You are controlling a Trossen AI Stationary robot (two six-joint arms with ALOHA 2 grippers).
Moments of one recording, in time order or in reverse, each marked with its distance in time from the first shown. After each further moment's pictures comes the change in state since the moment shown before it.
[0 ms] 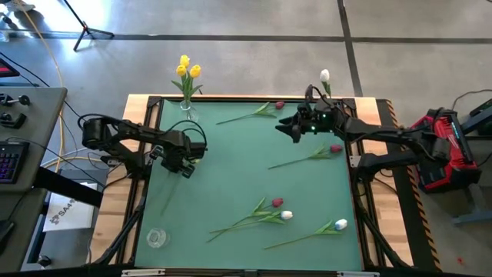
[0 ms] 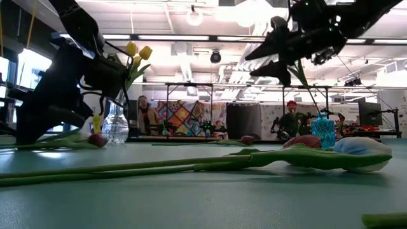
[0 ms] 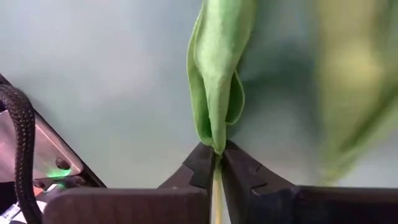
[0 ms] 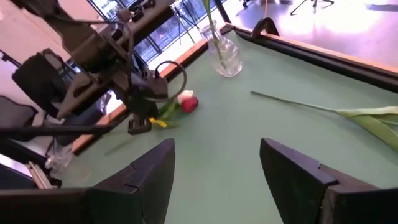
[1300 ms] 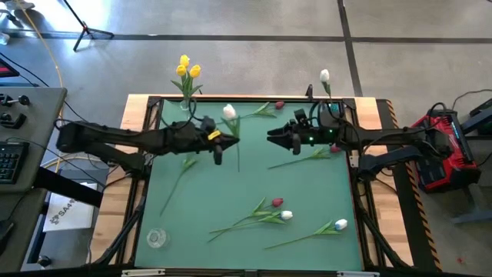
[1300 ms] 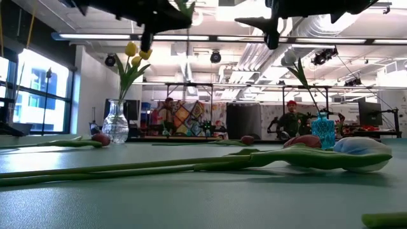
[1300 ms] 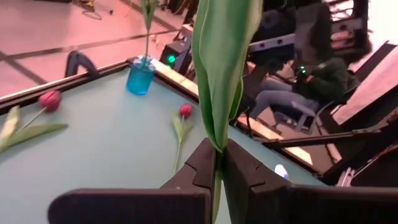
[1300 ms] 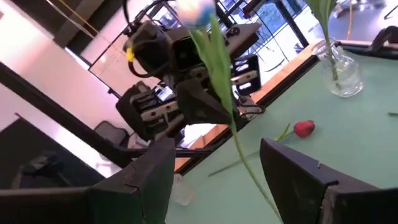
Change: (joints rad) left arm -0.183 -0.316 0.142 1.304 -0.158 0.417; right arm 0.333 -0.013 0.110 0.155 0.149 0.255
